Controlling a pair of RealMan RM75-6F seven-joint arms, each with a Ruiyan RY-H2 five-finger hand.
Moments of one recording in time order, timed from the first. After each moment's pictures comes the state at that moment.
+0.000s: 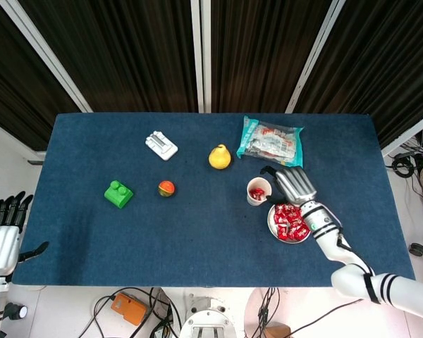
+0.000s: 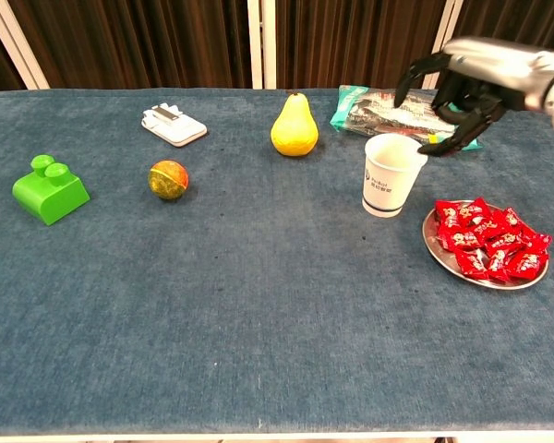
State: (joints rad) left arm -0.03 -1.20 -0.05 -1.55 1.49 1.55 0.08; right arm 0.66 -1.41 0.18 -1.52 -1.27 1.03 -0.11
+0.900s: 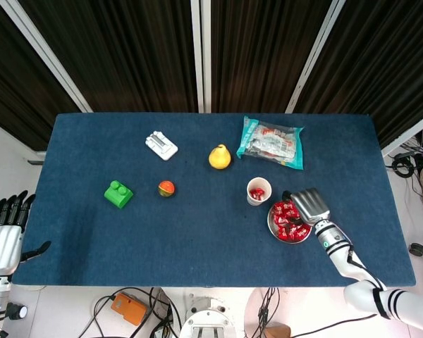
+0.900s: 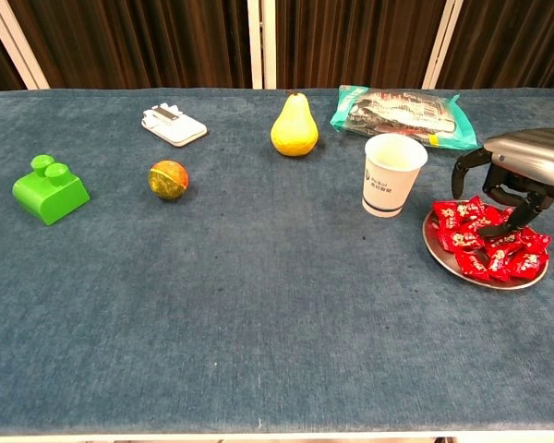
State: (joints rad) left arm -0.03 -1.21 -0.04 -1.55 1.51 1.56 0.09; right arm 0.58 -1.47 0.07 -1.37 -1.28 0.96 -0.21
